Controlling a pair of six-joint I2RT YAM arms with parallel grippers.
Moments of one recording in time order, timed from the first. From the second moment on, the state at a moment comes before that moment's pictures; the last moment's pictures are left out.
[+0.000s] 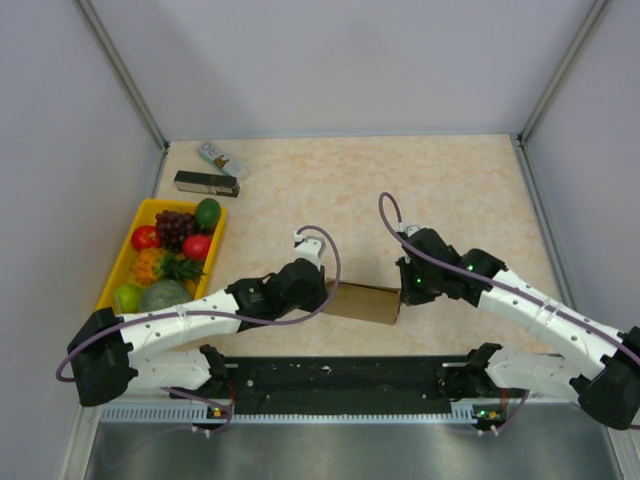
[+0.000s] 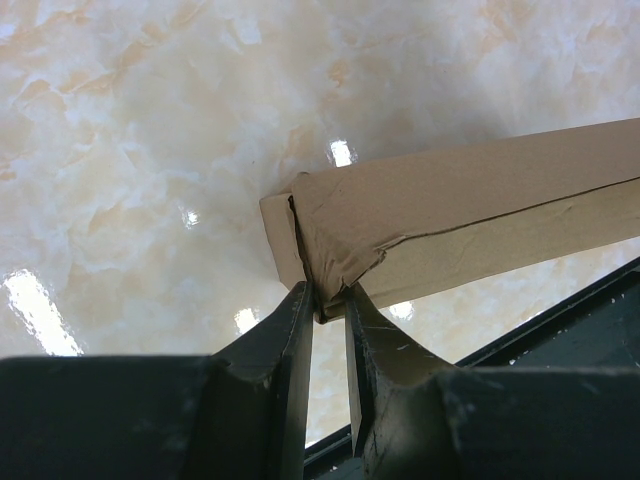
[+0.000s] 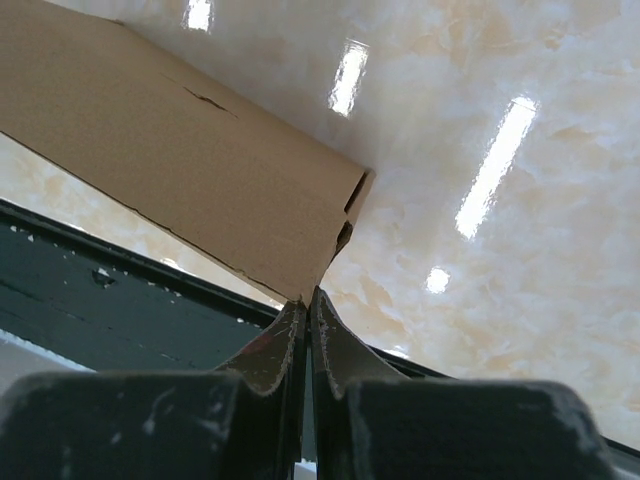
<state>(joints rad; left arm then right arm) -1.04 1.16 0.69 -0.29 -0.27 -0.66 0.78 1.06 0.88 -0.87 0.05 0.50</state>
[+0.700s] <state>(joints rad) -1.04 1.07 0.65 -0.33 -0.23 -0.68 0.95 0.98 0.74 -0.74 0.29 0.66</state>
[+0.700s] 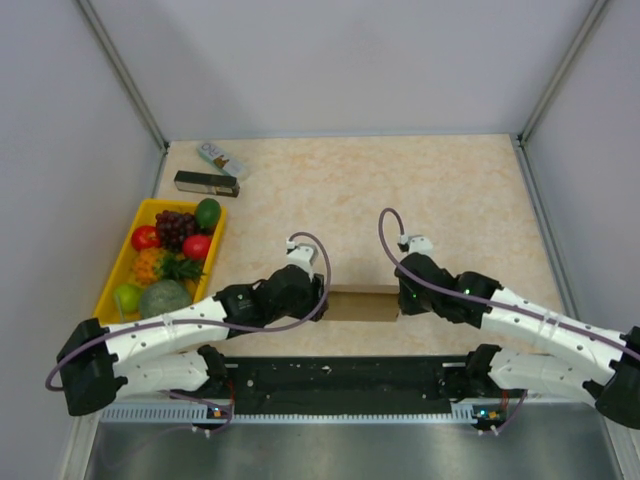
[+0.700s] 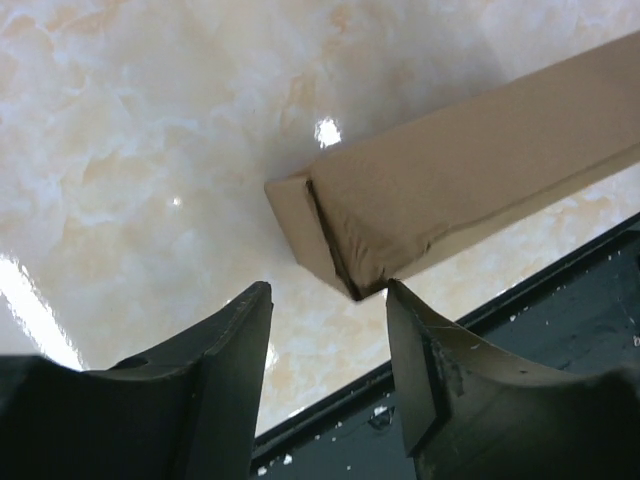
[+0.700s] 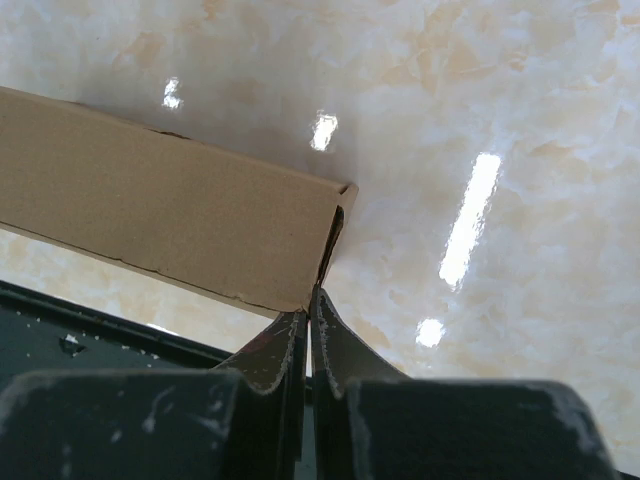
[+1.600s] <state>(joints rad) -0.81 1.10 0.85 -0.44 0.01 -0.73 0.96 0.95 0.70 -0.67 0.32 0.65</state>
